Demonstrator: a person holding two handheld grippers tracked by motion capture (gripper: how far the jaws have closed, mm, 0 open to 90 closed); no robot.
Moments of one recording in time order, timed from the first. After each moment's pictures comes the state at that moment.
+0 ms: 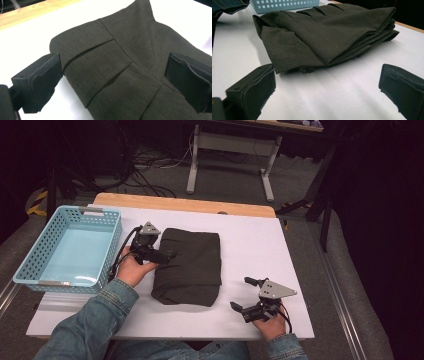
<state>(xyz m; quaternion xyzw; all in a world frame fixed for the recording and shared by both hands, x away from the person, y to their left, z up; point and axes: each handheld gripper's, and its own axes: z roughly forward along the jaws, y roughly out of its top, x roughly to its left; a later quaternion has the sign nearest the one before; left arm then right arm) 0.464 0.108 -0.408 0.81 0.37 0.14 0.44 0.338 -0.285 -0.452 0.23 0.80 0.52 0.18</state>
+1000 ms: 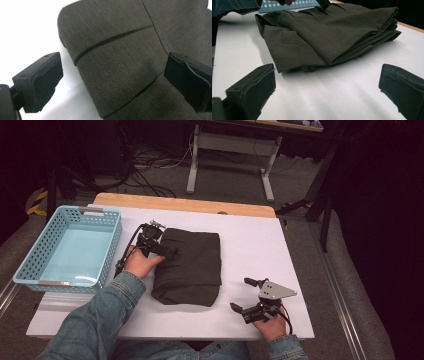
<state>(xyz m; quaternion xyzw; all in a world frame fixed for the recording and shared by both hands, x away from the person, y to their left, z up) 0.503 0.097 -0.432 0.81 0.45 0.08 0.36 0.336 -0.284 -0.452 0.23 0.81 0.52 0.18</state>
